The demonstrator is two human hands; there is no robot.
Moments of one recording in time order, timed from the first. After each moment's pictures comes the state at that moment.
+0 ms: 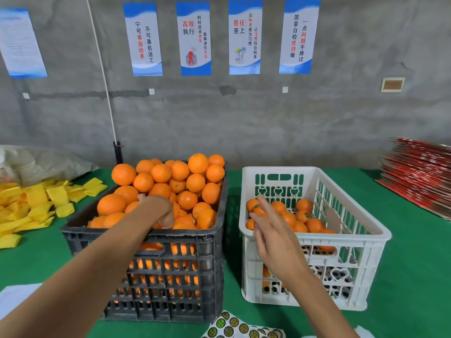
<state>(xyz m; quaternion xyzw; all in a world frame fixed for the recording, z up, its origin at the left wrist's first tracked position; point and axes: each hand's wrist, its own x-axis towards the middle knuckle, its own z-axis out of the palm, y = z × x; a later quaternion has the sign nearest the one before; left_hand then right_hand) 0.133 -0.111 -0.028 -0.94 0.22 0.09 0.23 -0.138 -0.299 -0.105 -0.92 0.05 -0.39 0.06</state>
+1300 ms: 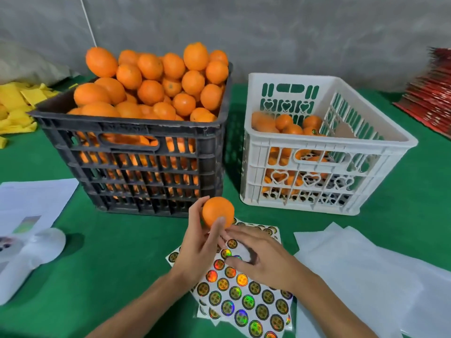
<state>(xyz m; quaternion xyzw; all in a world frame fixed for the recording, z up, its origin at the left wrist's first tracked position) -0.126 -0.059 -0.266 -0.67 0.31 0.13 -0.66 -0.229 -0.235 -0.260 -0.95 0.00 -0.03 0.30</state>
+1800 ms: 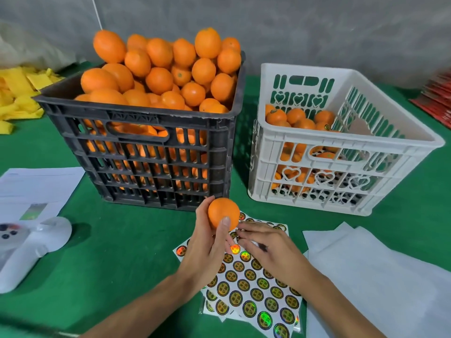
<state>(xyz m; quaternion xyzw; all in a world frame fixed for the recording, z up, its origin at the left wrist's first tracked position) -0.132 -0.056 -0.281 -0.72 0.31 0.09 -0.61 -0.220 -0.239 -0.275 -0.94 -0.01 -0.11 0.32</state>
